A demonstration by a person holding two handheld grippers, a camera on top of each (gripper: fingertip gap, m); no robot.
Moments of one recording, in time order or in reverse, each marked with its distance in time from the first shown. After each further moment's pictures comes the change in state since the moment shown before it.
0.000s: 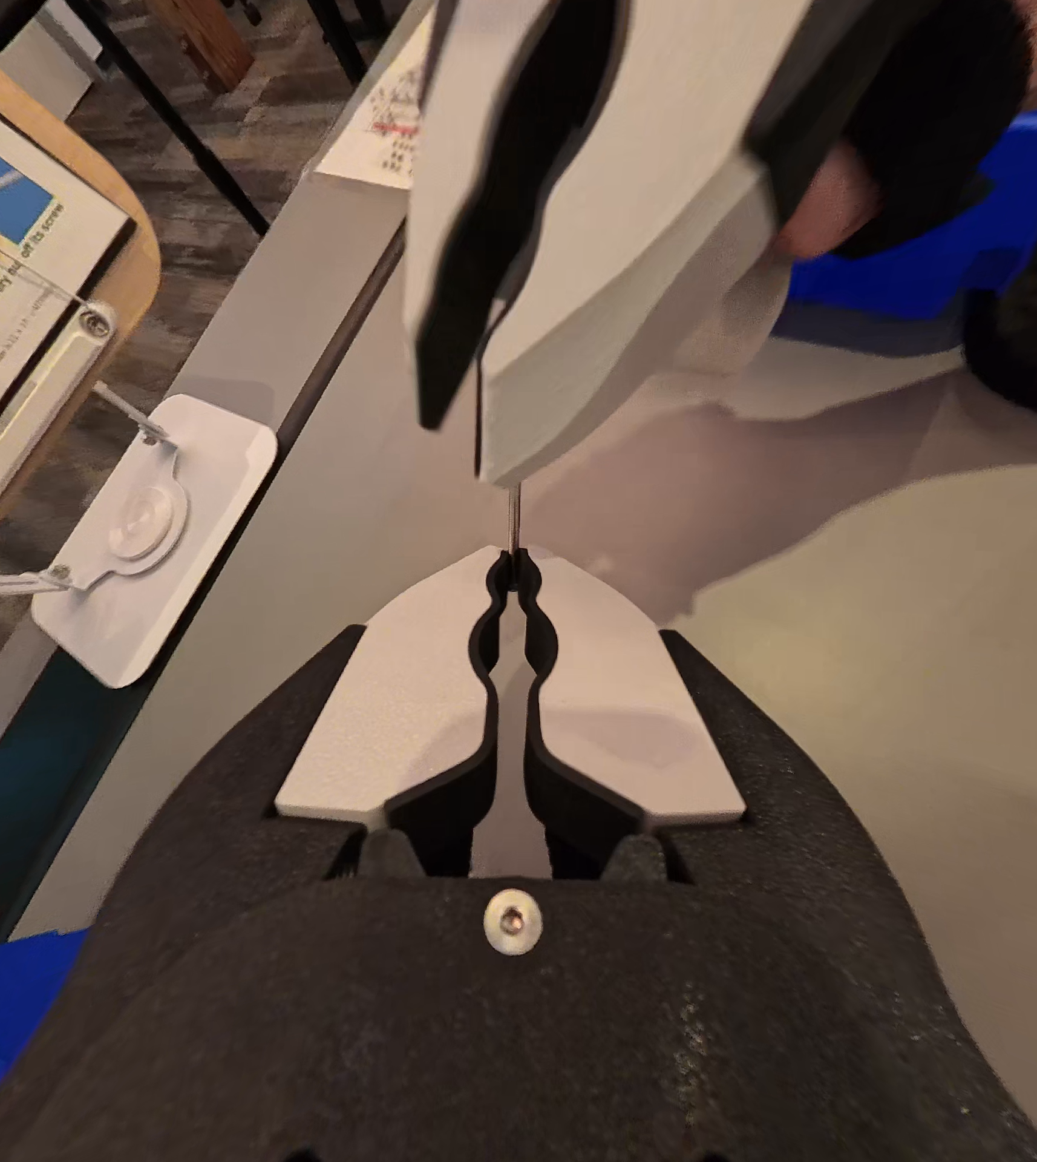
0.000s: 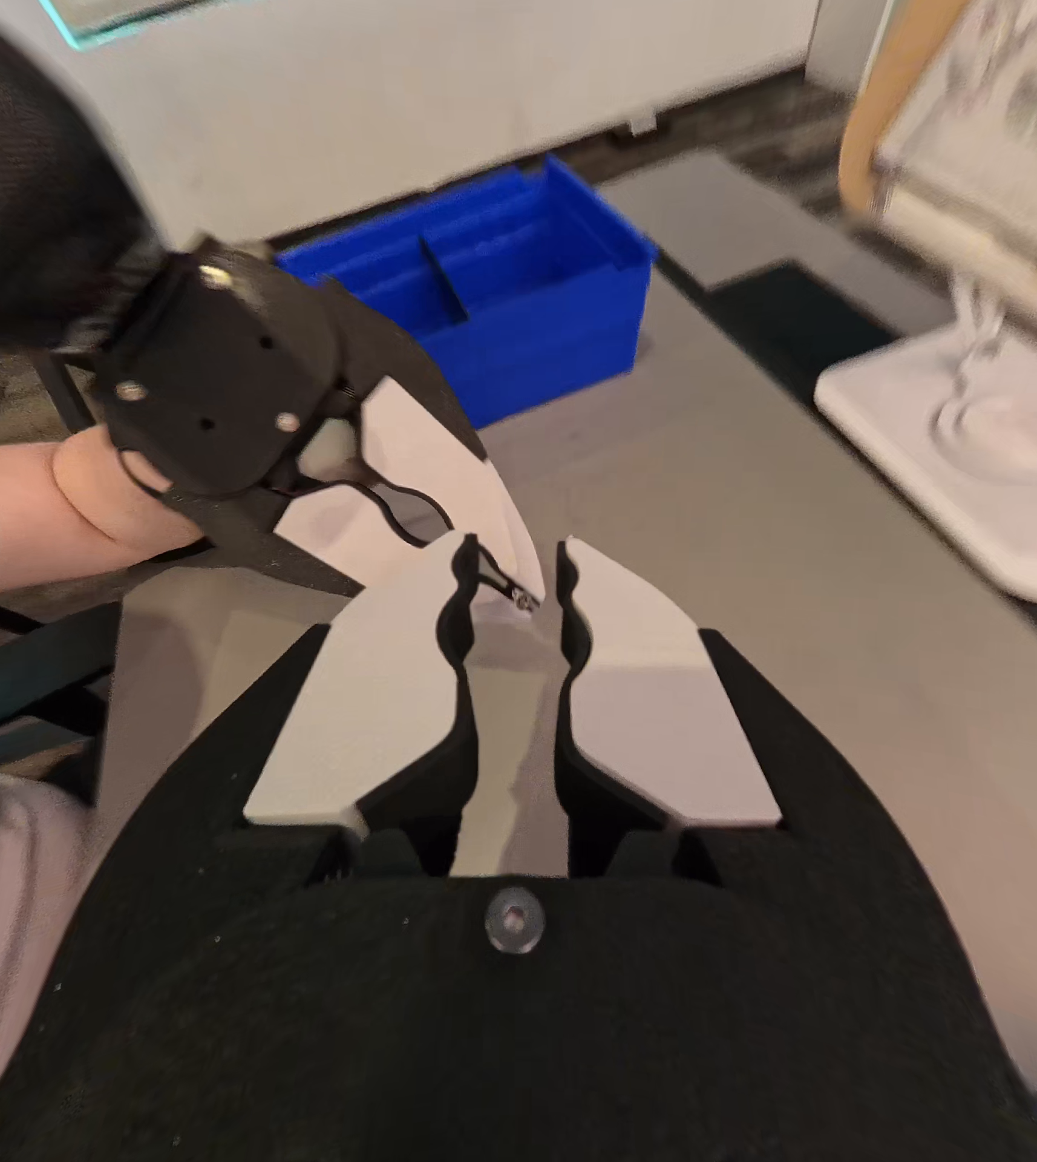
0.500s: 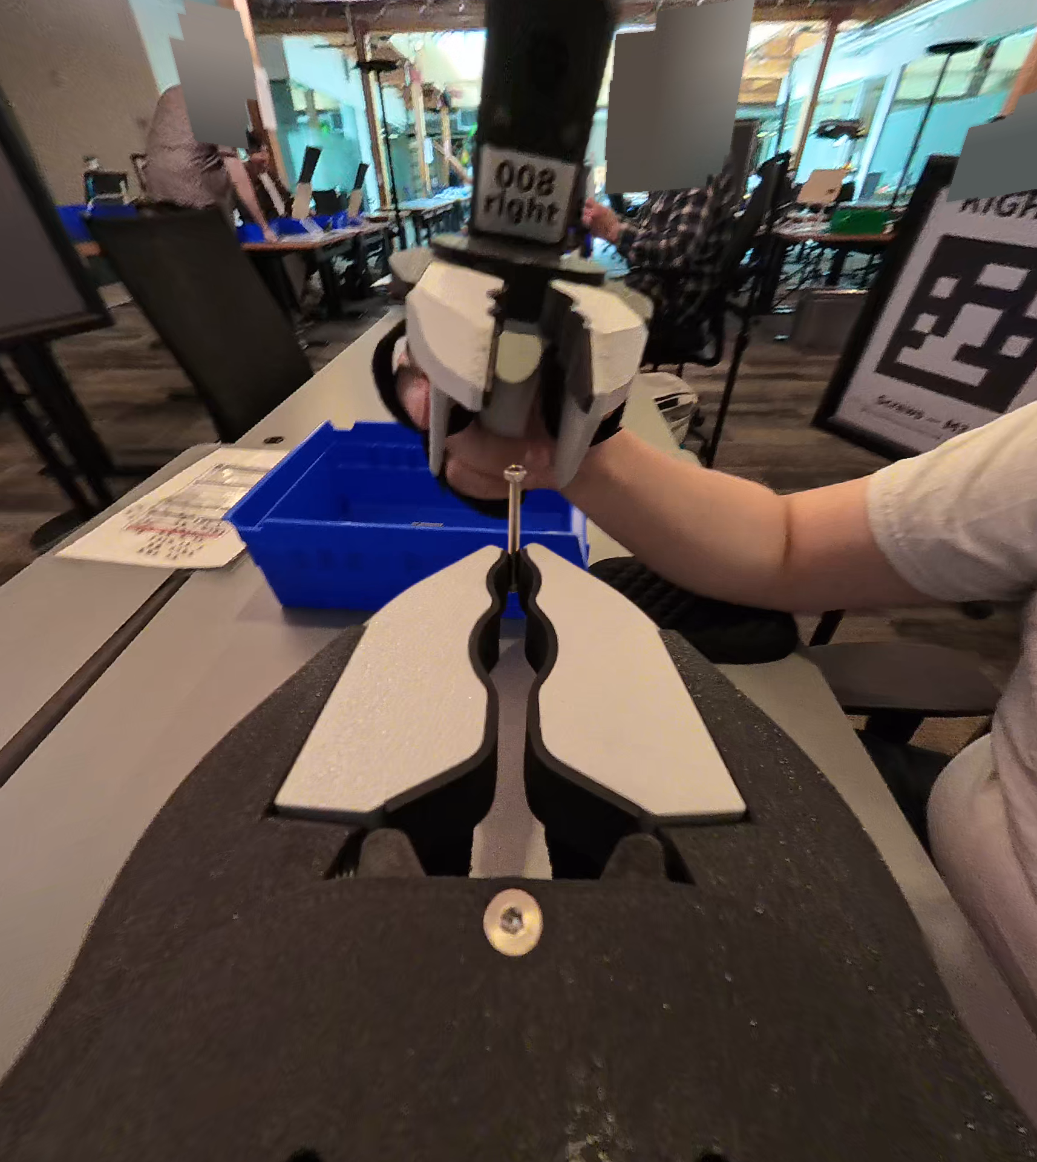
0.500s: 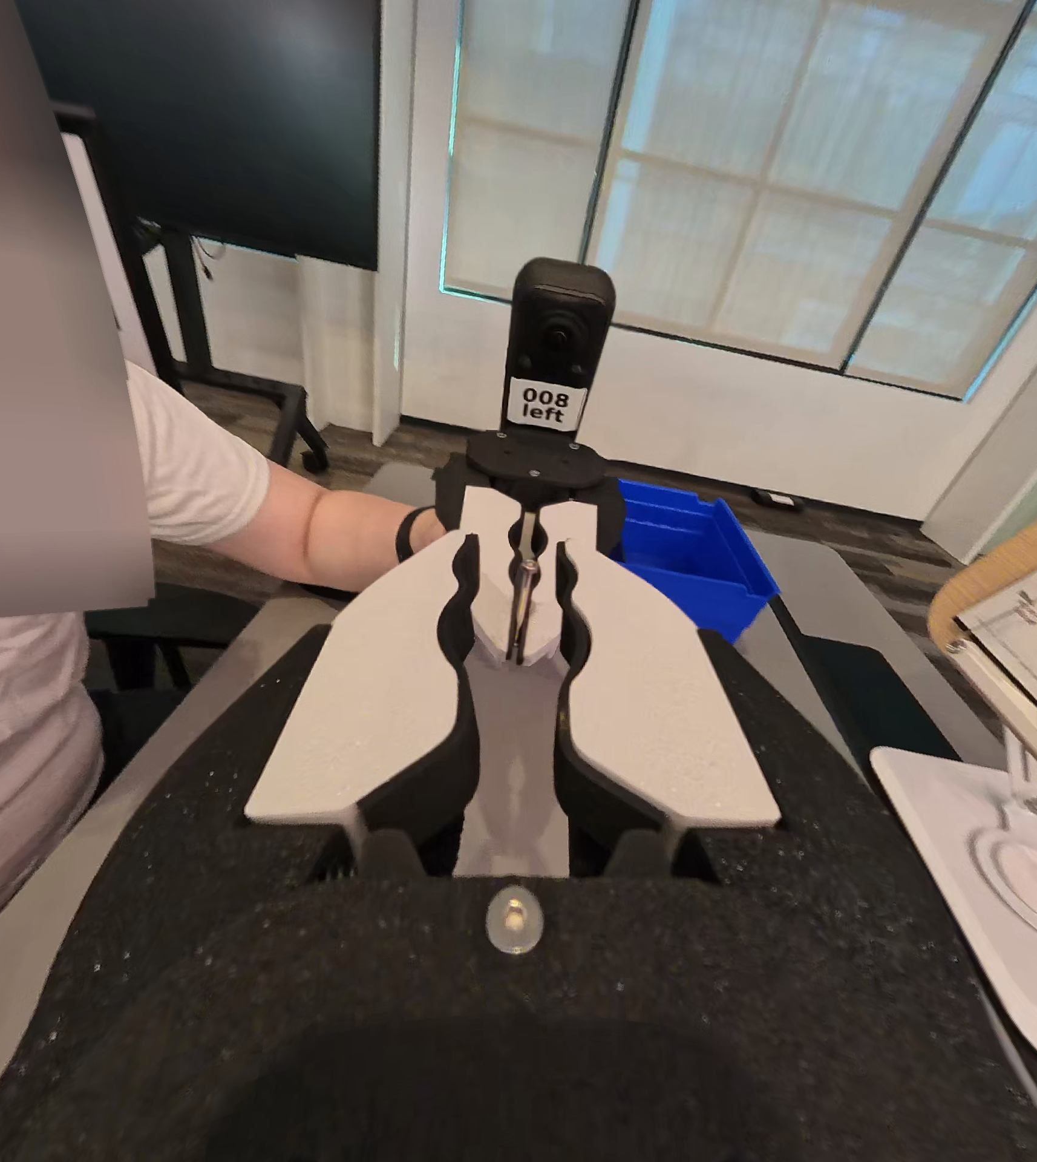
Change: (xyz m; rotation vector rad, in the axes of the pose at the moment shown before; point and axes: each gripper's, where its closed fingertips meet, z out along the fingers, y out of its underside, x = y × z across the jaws) left arm 0.041 -0.075 -0.071 0.648 0.519 -0.112; right arm -0.070 -0.046 -0.065 0.405 -0.350 -0.402
